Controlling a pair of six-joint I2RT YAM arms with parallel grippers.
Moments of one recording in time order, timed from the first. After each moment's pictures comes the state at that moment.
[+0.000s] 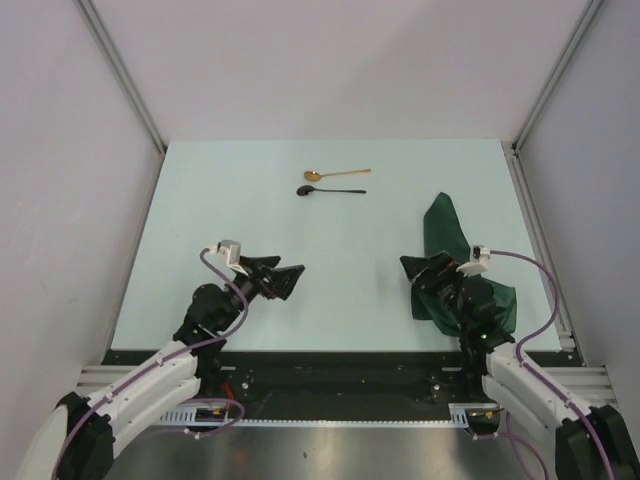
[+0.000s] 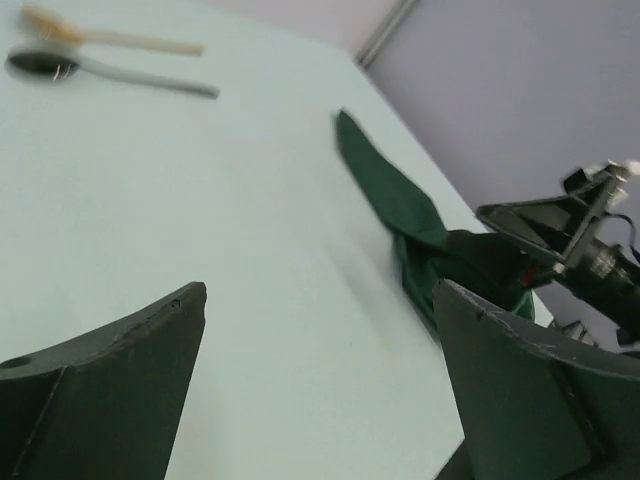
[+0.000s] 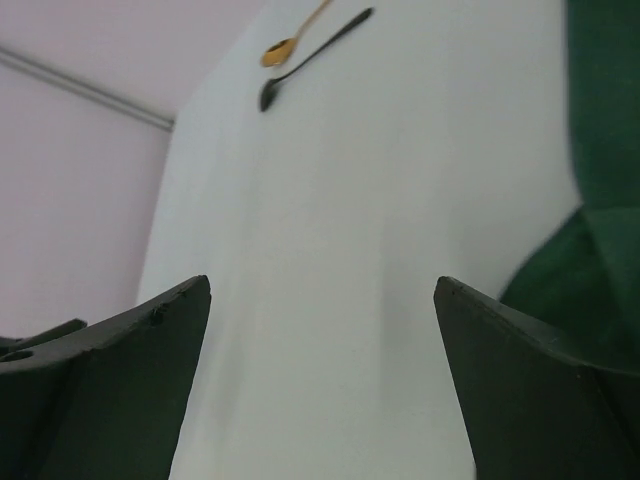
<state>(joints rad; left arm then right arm) -0.58 0.65 0.11 0.65 0.09 -0.56 0.38 0.71 0.06 0.53 0.02 0.92</state>
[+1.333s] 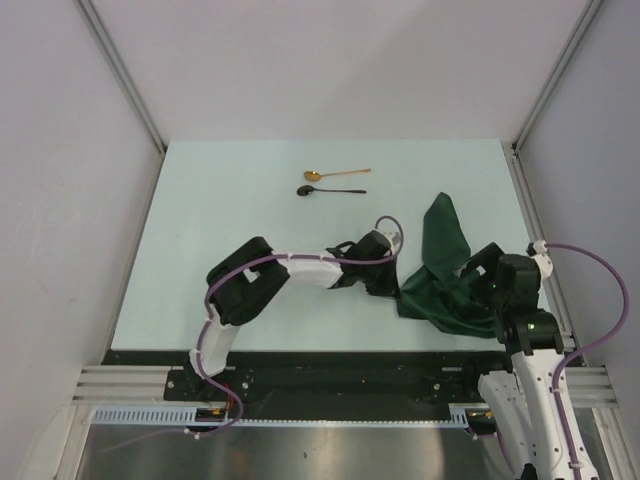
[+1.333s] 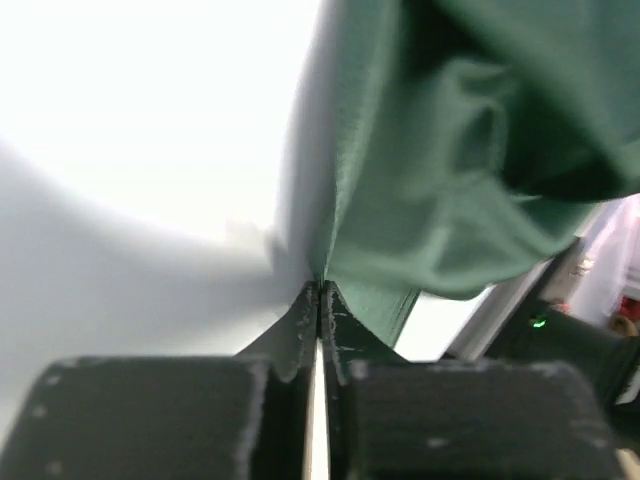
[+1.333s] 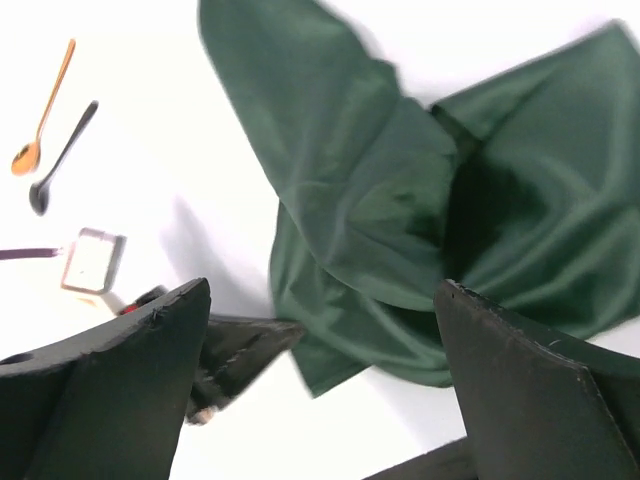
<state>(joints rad) -0.99 2.15 1.35 0.02 0.31 -0.81 0.05 0.52 0.64 -0.78 0.20 0.84</state>
